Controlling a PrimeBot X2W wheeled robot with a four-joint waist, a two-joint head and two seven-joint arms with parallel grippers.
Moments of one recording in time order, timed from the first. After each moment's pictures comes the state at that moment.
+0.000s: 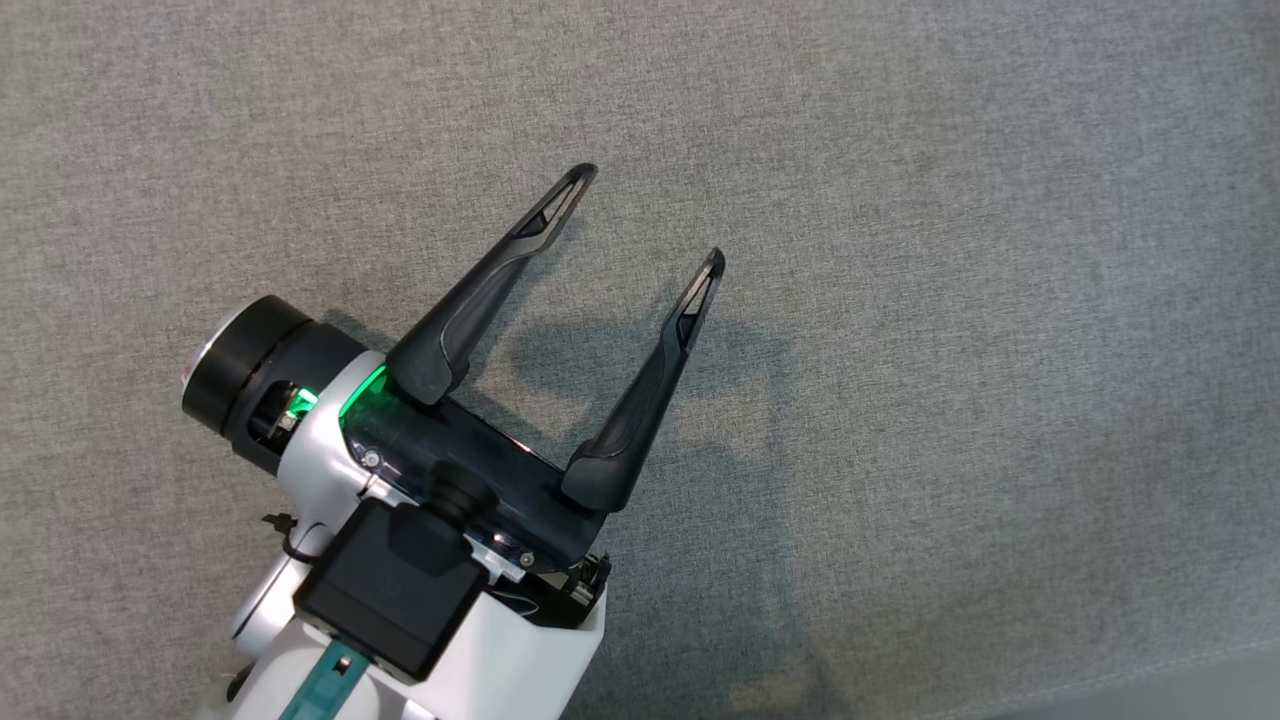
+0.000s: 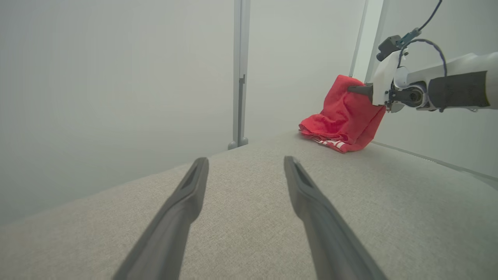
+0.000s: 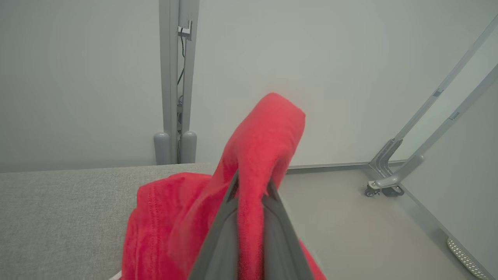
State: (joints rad) left arm -0.34 0.14 -0.40 -0.51 -0.03 -0.07 0.04; right arm -1.30 -0.63 0.33 1.08 0.58 0.13 -0.25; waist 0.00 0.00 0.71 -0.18
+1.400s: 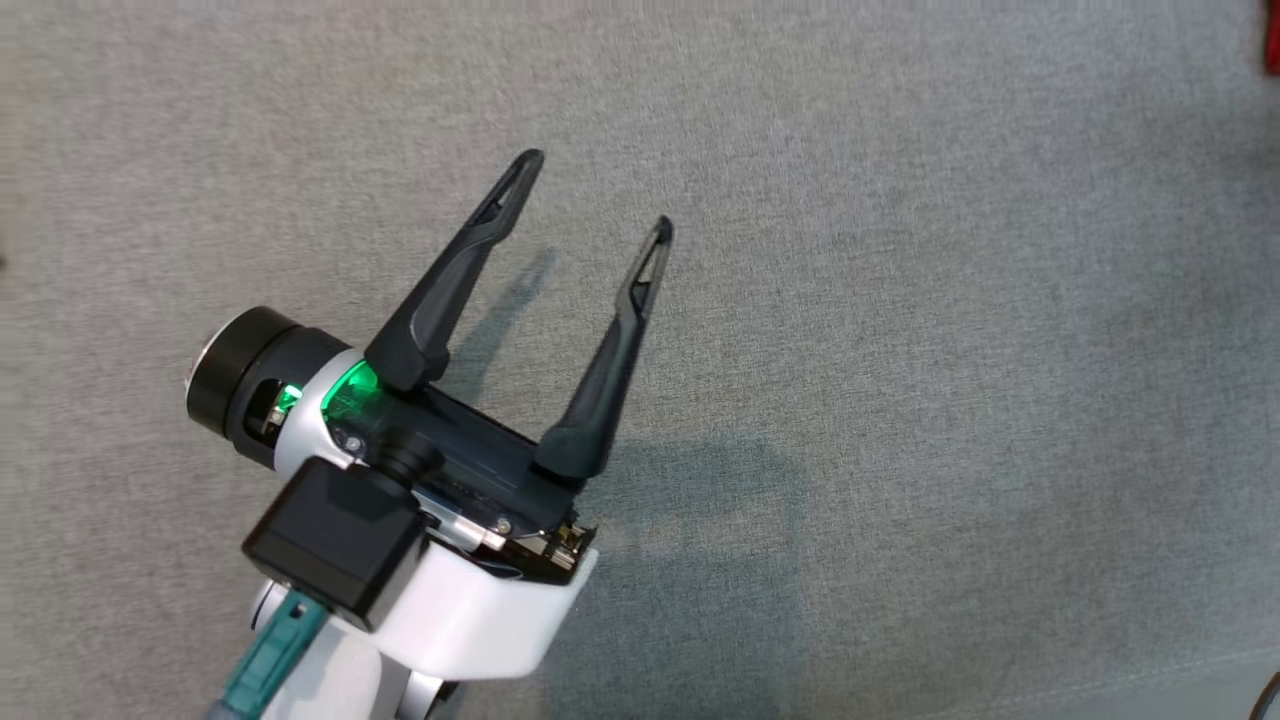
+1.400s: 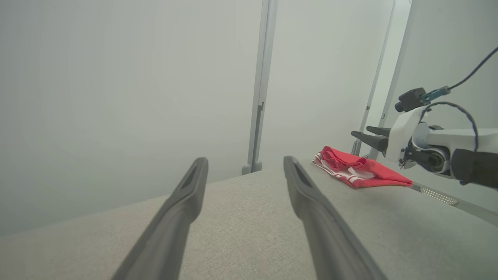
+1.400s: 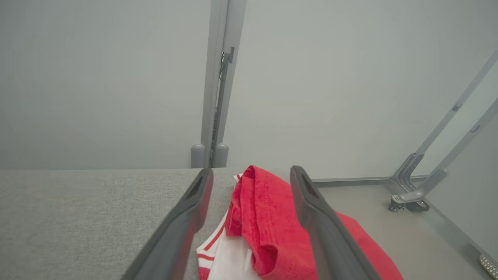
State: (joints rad) left arm -0.33 0.12 -0.38 -0.44 -0.11 -0.01 -0.04; right arm -1.07 -0.36 -0.15 0.89 0.09 0.13 -0.25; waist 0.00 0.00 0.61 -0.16
